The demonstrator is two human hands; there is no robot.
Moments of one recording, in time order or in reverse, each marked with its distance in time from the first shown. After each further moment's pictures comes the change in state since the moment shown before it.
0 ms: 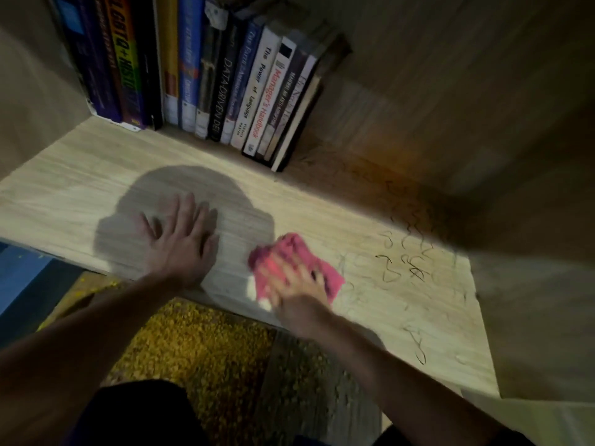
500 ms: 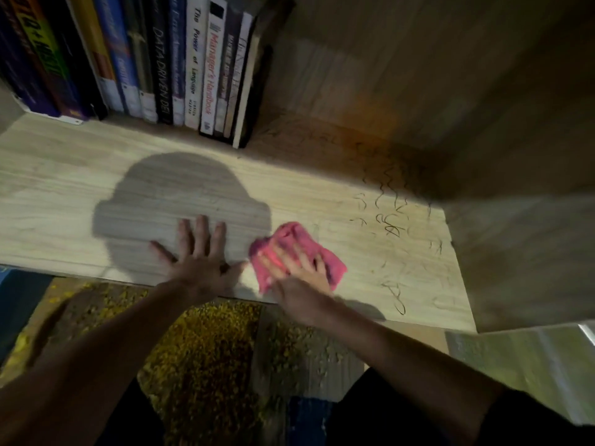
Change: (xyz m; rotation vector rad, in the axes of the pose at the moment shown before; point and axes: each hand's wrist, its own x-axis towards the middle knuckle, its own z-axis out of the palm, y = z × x) left_hand -0.037 0.062 0.008 0.141 -0.436 0.103; right_hand -0.038 0.017 -0.002 -0.041 -0.091 0.178
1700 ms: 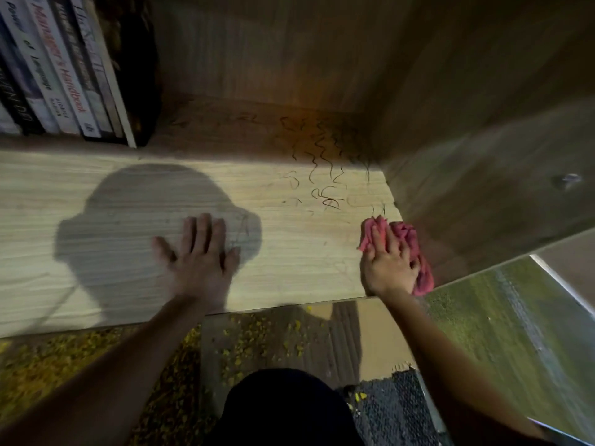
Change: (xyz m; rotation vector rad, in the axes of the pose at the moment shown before) left_hand 0.035 0.101 0.043 0.048 0.290 0.197; right_hand -0.096 0.183 0.016 0.232 0.153 0.960
